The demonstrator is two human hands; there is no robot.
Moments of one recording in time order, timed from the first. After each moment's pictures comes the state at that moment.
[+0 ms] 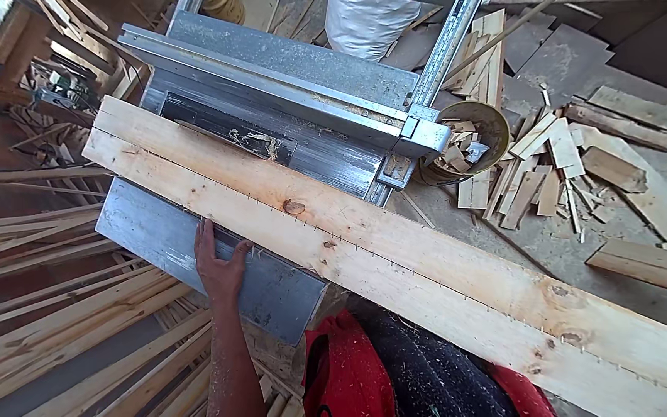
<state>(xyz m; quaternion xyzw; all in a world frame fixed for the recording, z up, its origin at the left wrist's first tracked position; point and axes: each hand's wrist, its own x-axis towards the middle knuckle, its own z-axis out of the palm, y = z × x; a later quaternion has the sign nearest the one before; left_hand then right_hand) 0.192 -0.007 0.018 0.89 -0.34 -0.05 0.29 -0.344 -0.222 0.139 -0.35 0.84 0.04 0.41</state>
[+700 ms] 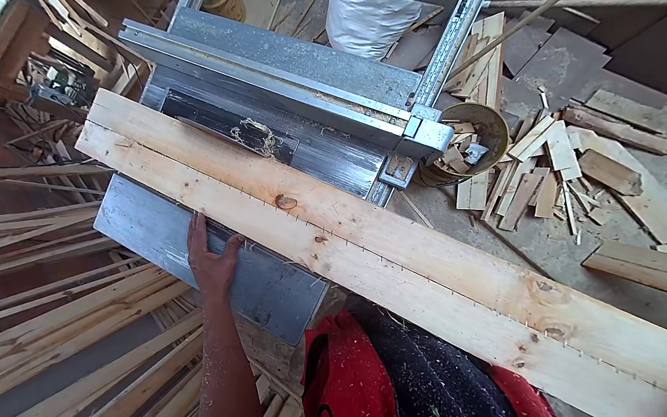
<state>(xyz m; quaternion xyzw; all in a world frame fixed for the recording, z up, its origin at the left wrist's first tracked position) 0.212 -0.009 0.020 0.89 -0.34 -0.06 0.30 -0.453 -0.203 0.054 -0.27 0.81 -0.12 0.50</state>
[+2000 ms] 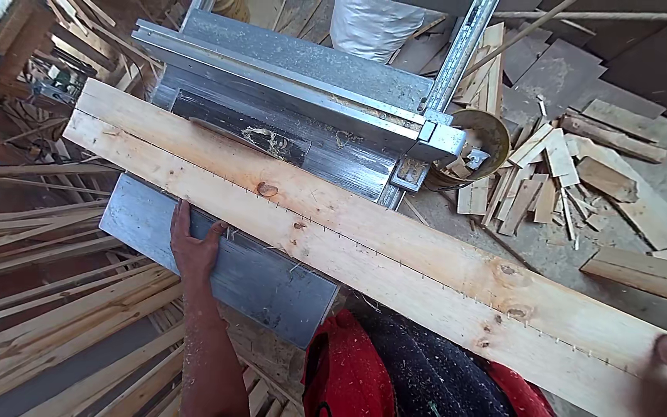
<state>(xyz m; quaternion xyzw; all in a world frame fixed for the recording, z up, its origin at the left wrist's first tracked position) 0.278 -0.009 0.024 0.90 -0.32 -0.08 0.29 -0.372 -0.191 0.079 -0.24 0.84 -0.23 0.43</state>
